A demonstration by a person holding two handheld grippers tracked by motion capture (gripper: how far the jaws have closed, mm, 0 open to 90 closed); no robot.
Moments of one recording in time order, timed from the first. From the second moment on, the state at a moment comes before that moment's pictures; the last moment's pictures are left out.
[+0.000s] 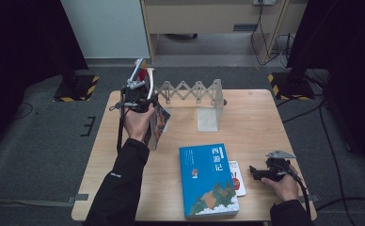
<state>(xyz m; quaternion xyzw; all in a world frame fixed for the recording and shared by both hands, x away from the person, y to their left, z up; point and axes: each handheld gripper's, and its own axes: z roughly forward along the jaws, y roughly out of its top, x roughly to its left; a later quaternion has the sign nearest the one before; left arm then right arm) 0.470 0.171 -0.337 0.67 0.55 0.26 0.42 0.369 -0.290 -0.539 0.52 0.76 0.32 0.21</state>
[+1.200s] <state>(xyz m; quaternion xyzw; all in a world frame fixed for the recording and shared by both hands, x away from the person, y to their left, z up) 0.480 0.176 -0.341 0.61 0.54 0.39 0.43 0.369 -0.290 -0.539 0.52 0.76 0.32 0.21</state>
